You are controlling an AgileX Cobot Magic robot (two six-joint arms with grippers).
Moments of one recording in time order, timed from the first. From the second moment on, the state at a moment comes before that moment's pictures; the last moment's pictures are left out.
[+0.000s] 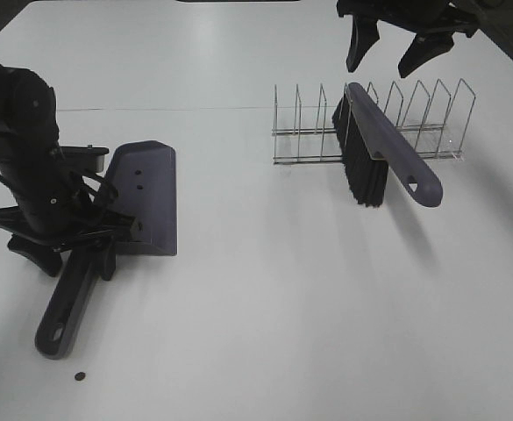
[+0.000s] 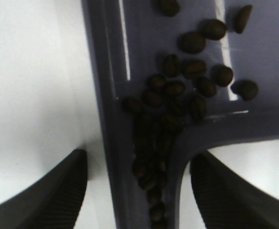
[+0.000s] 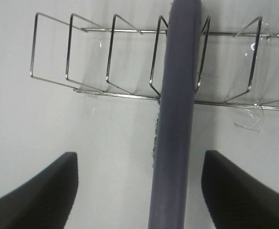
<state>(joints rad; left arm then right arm) -0.33 2.07 -1.21 -0.10 0.81 -0.14 0.14 2.24 -2.14 0.18 1.22 0.07</state>
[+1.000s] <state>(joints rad) 0.06 1.70 -1.32 -0.08 0.97 0.05 0.14 1.70 -1.56 0.12 1.22 0.05</state>
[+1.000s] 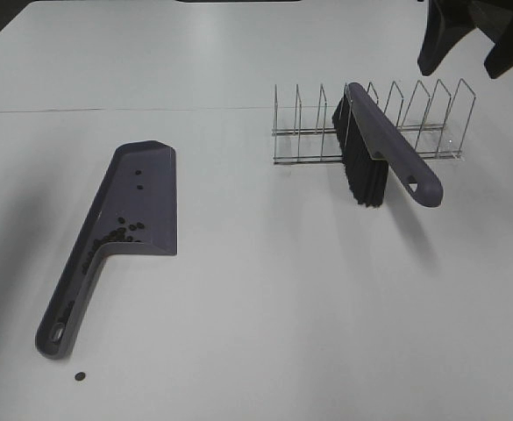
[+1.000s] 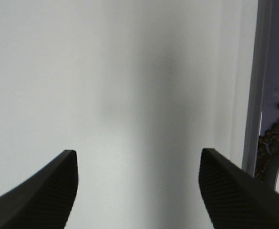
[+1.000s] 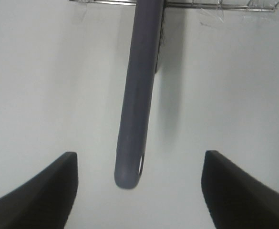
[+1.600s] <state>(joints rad) 0.06 1.06 -0.83 -0.09 0.97 0.02 0.14 0.96 -0.91 0.07 1.18 0.04</state>
